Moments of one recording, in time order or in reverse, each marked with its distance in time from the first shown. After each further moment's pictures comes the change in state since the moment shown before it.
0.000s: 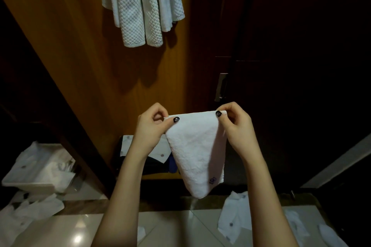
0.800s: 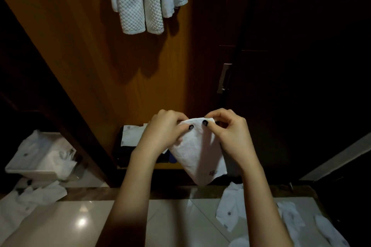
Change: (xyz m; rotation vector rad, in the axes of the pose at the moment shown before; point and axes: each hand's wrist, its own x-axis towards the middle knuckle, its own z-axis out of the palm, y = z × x) left_hand -0.005 0.026 0.024 0.719 -0.286 -0.083; right_hand -0.016 0.009 0.012 -0.075 -0.119 0.003
